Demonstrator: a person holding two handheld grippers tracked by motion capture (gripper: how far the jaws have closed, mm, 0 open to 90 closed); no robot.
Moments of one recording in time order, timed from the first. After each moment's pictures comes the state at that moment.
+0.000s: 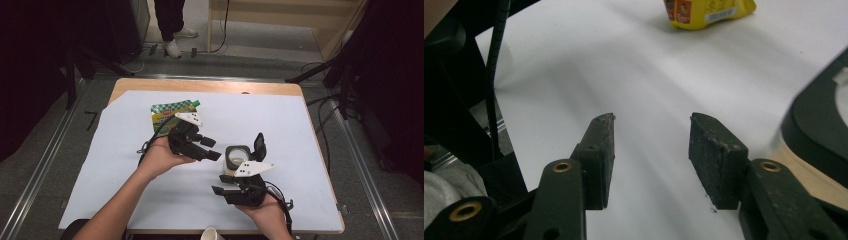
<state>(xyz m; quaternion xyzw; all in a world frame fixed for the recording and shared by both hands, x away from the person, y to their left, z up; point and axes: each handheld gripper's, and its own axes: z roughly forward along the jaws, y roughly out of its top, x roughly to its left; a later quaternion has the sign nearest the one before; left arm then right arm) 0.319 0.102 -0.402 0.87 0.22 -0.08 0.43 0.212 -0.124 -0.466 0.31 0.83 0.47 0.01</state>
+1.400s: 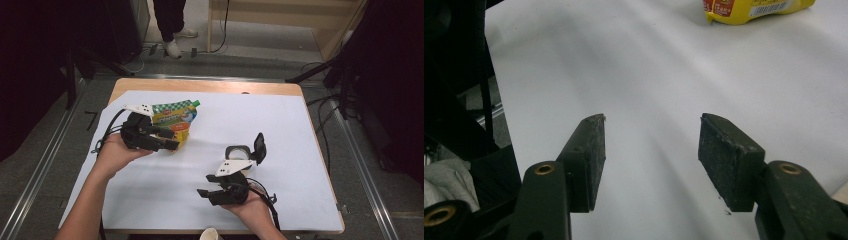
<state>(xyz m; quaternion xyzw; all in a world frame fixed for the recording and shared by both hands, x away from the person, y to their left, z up) 0.317 0.208 -0.383 0.85 0.29 -0.04 0.43 0.221 -0.085 -0.474 0.27 0.85 0.45 0.00</state>
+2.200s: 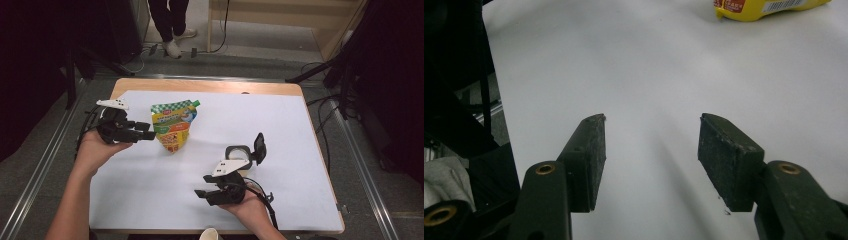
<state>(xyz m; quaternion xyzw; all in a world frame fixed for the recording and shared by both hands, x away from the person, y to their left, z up) 0.328 0.259 -0.387 0.84 0.36 0.01 0.42 0.224 -0.078 -0.478 0.26 0.86 0.44 -0.01</state>
